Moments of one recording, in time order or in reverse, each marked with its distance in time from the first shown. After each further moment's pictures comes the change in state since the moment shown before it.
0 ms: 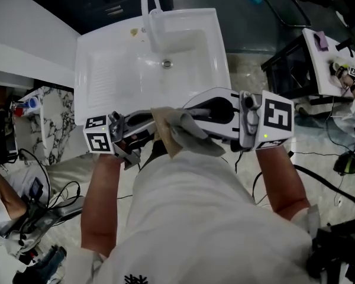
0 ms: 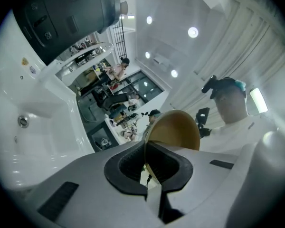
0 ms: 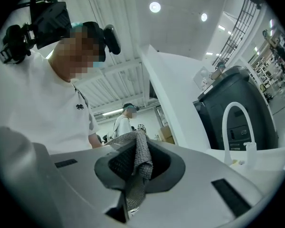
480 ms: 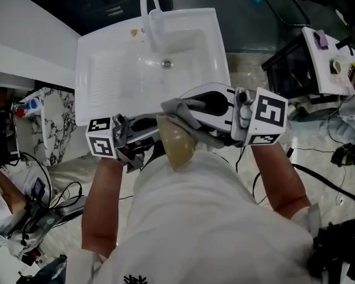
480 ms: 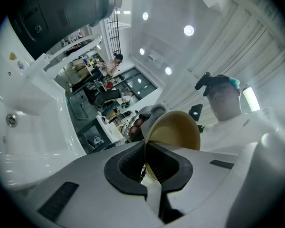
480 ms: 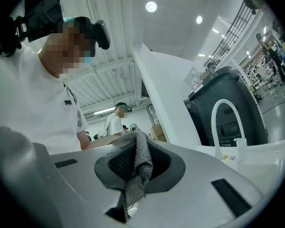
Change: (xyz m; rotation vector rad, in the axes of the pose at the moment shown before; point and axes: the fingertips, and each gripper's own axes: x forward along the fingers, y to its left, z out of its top) left arm 0.016 -0.027 -0.004 0.015 0.038 -0.086; right arm 0.002 -0.025 -0.009 0.031 0.022 -0.109
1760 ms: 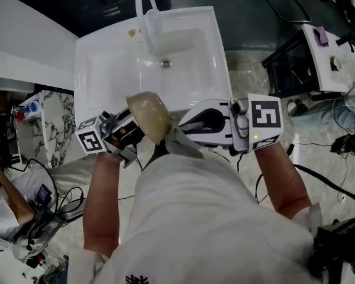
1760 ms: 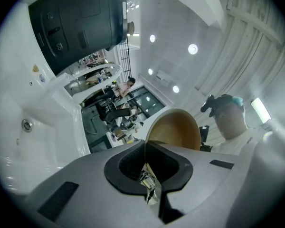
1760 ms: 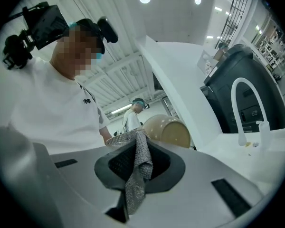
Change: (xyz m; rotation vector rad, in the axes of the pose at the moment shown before) left arm -0.047 0.036 0.046 -0.058 -0.244 0.101; right arm 0.003 0.036 -0.025 0.079 0.065 0.232
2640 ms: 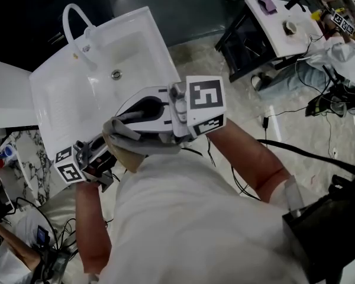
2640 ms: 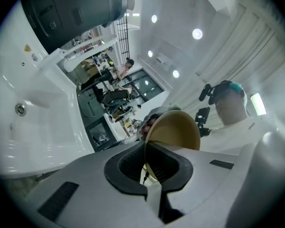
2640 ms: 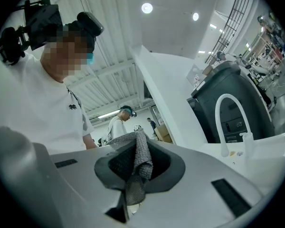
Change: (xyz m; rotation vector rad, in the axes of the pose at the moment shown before) left arm 0.009 -0.005 -0.063 -0.017 0.223 -0.035; right arm 0.000 -0.031 0.021 -0.037 -0.097 -0.171
